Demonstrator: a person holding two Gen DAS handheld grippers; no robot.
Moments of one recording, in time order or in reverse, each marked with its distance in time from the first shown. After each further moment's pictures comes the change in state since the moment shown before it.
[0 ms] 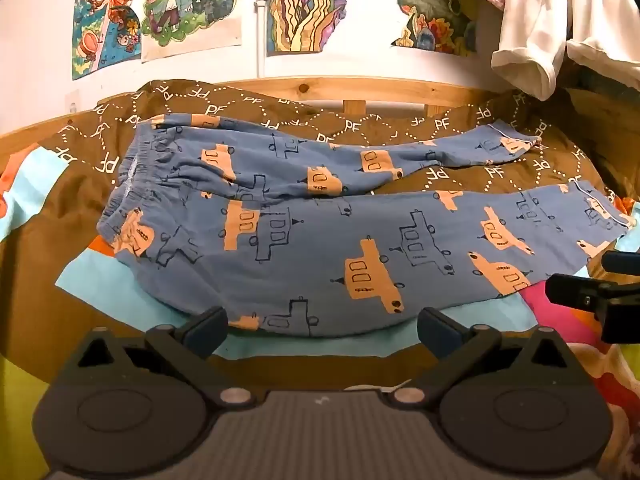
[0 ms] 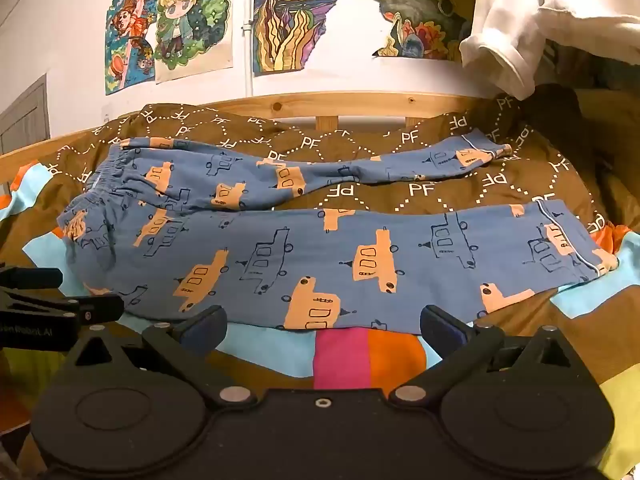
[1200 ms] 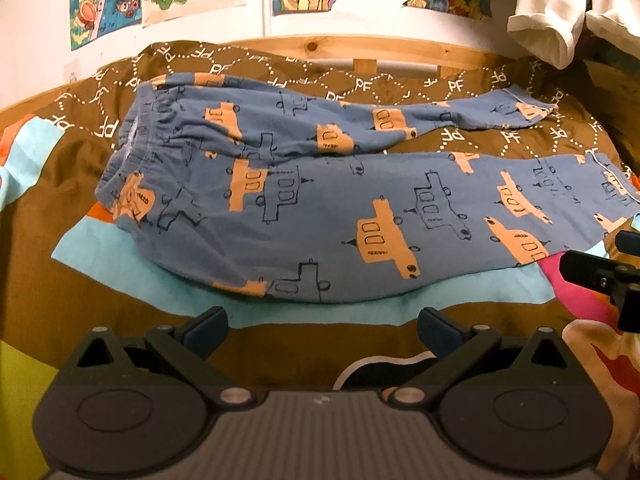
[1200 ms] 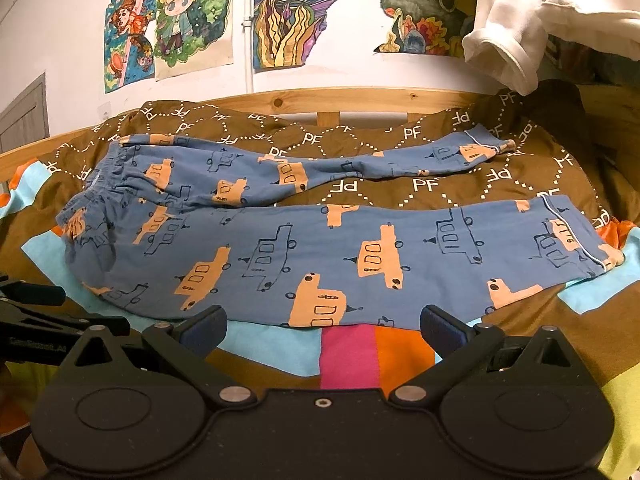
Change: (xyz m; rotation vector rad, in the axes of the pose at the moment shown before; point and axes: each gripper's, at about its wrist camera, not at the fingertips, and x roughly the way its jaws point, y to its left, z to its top) left arm 0.016 0.004 -0.003 -0.005 0.128 0.029; right arm 0.006 0.003 -0.002 0.002 0.010 0.004
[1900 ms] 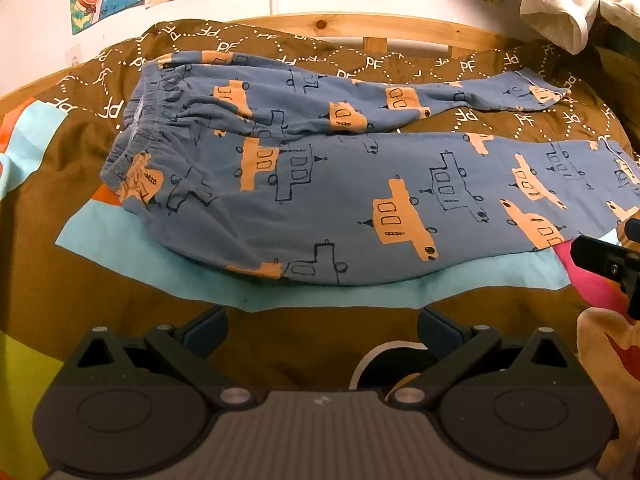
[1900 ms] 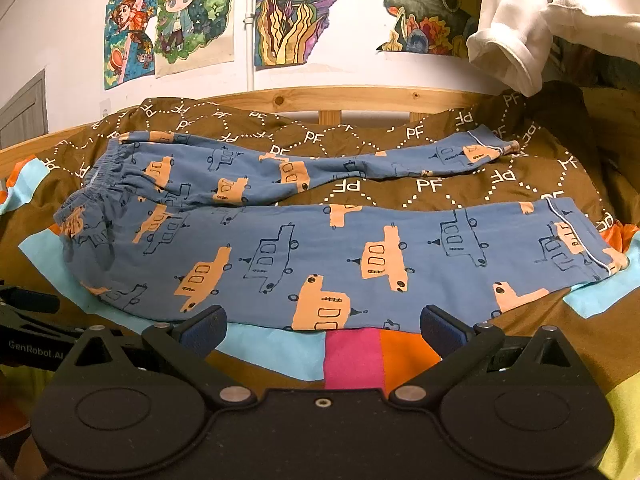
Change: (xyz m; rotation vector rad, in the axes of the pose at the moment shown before) left arm 0.007 0.007 0.002 -0.003 0.065 0.016; right arm 0.005 0.004 0.004 -0.006 0.009 -0.004
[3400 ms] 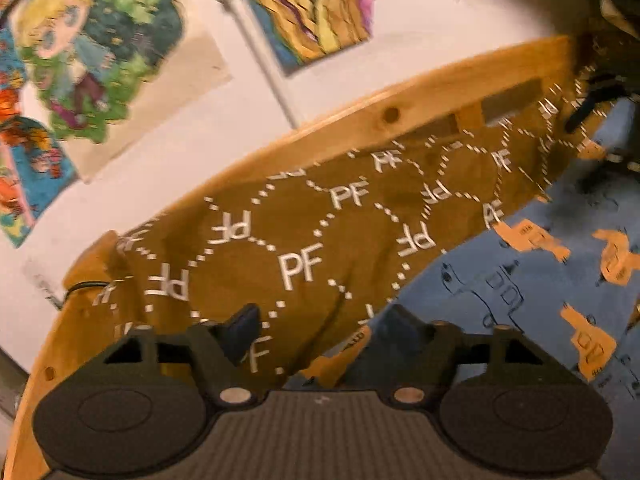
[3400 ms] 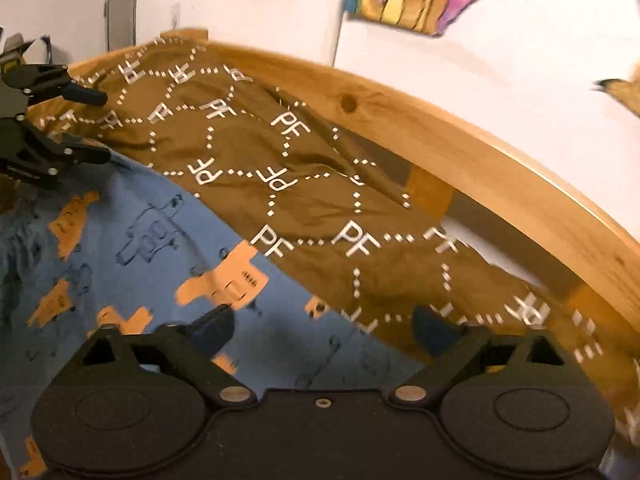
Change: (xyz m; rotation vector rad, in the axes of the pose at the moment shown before) left arm 0.159 0.104 0.285 0.435 -0.076 0.098; right arm 0.321 -0.026 0.269 -0.474 0.289 0.385
